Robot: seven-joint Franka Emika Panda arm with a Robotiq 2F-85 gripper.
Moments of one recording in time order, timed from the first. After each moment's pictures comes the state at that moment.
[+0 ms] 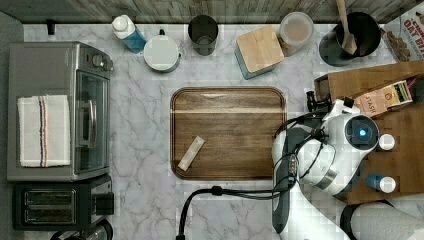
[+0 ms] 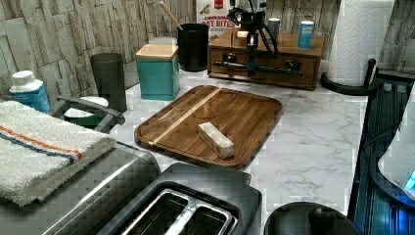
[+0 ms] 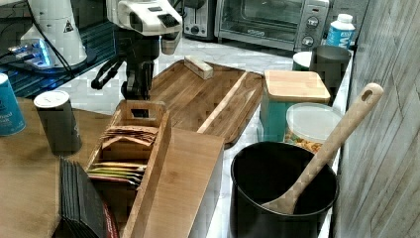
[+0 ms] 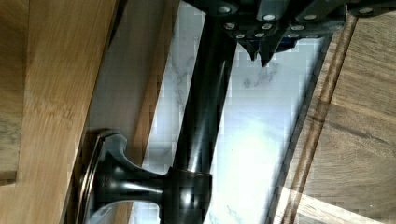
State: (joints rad) arm -0.22 0.27 -0.27 -2.19 0.02 0.87 -1.62
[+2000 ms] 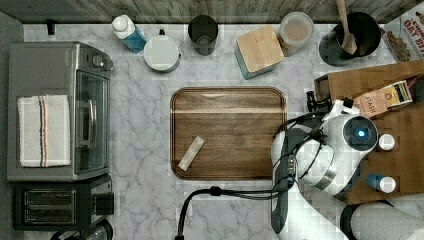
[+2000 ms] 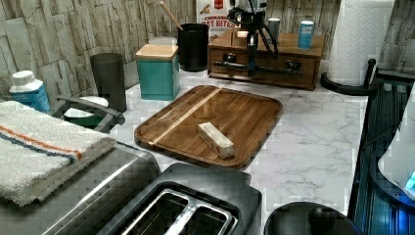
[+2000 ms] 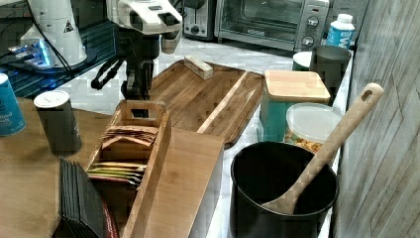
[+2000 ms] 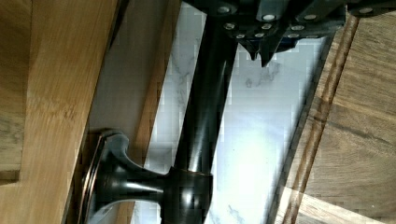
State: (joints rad) arm -0.19 0.27 -0.29 -2.20 0.03 0.88 -1.62
